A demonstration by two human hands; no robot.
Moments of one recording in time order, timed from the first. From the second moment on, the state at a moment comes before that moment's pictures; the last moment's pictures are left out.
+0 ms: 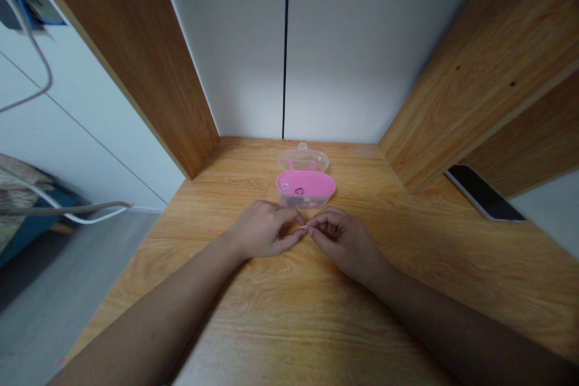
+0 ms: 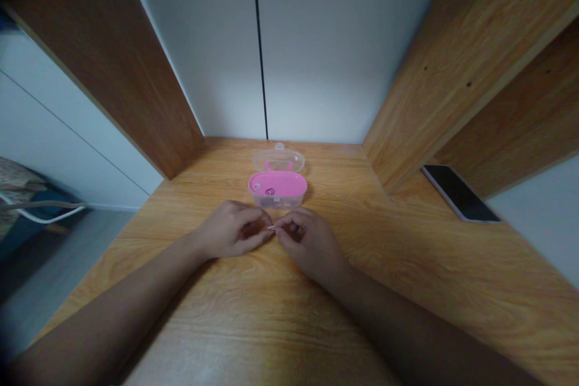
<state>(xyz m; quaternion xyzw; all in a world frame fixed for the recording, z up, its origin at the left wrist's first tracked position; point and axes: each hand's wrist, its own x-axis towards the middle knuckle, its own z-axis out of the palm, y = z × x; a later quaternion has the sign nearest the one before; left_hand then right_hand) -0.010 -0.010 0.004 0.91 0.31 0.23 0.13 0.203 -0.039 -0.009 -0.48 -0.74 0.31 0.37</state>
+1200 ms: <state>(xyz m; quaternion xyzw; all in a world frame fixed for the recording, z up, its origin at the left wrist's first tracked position) -0.012 -0.008 0.002 0.91 0.31 0.25 0.13 0.204 -0.040 -0.008 -0.49 -0.73 0.31 0.36</state>
